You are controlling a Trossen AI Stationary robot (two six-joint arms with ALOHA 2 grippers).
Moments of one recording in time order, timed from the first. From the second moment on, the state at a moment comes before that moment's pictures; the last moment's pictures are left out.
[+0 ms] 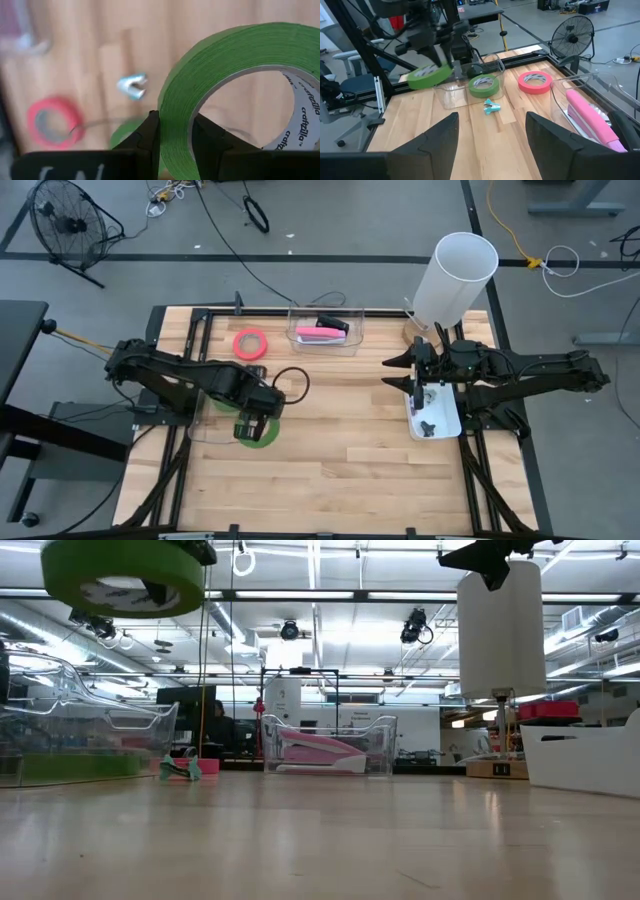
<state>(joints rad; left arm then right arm) -0.25 1.53 1.50 -1.40 -0.19 -0.15 0.03 0.79 0.77 -0.24 0.12 0.21</state>
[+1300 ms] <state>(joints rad) -0.25 1.53 1.48 -1.52 -0.31 -0.46 0.03 0.79 0.77 -0.24 0.11 0.20</state>
